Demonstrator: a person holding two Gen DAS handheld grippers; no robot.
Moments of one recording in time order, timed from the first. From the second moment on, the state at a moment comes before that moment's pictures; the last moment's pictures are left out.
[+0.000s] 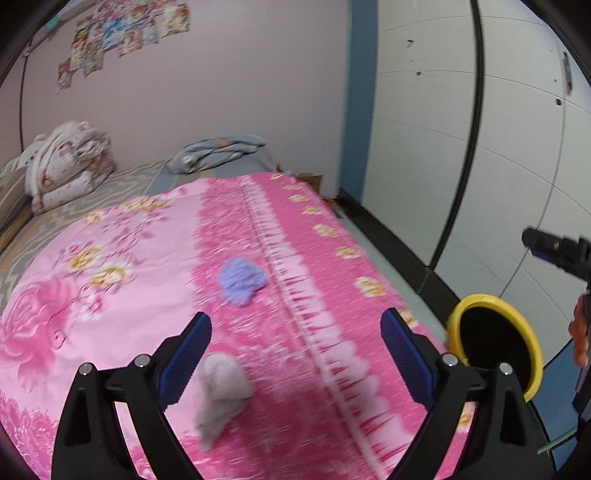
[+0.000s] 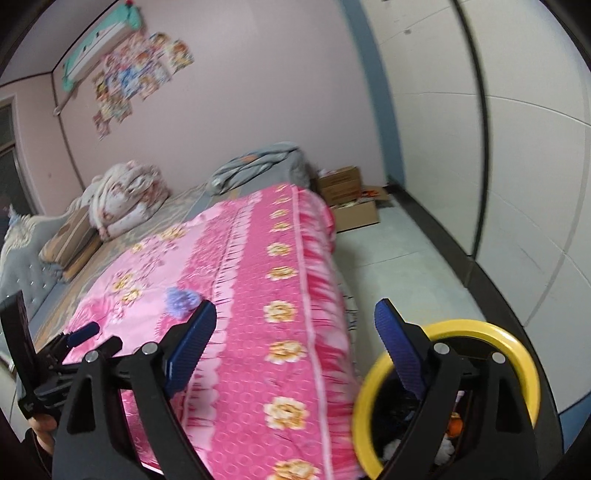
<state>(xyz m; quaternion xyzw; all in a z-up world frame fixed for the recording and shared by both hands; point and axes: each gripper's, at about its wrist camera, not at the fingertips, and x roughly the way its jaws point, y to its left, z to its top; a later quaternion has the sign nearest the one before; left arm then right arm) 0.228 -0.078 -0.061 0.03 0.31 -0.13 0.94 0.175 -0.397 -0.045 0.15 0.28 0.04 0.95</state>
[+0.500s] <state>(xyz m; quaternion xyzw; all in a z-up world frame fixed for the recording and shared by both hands) 0.245 -0.013 -0.115 0.01 0.36 -0.09 0.93 0.294 -0.284 -0.072 0.09 0.34 0.18 0.92</state>
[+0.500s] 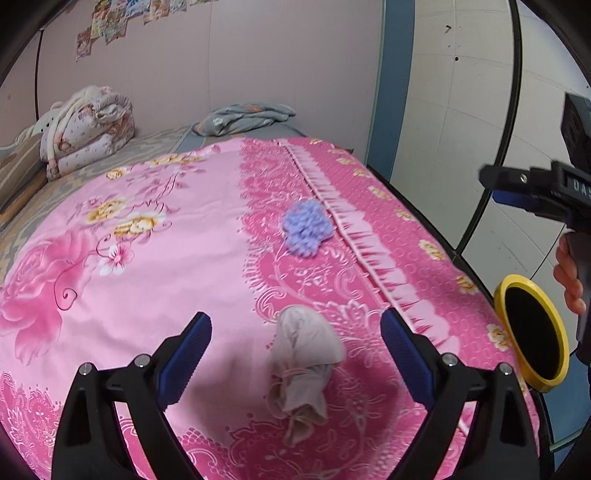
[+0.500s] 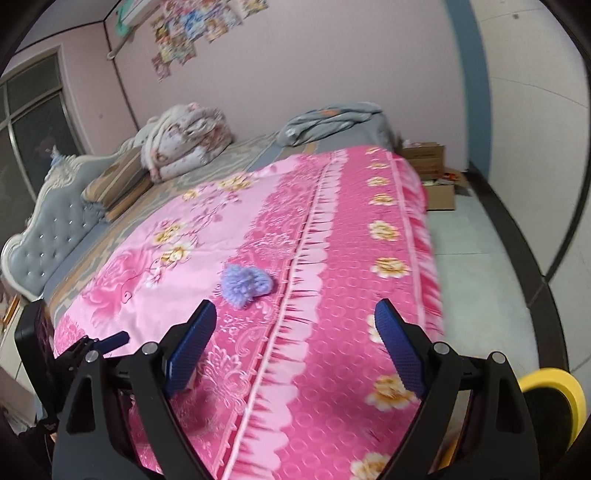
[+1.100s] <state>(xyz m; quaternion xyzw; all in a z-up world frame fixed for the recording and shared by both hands) 0.282 0.013 -0.158 -0.08 0.40 -0.13 0.90 0.411 -0.162 -0.155 0.02 0.40 0.25 0.88</state>
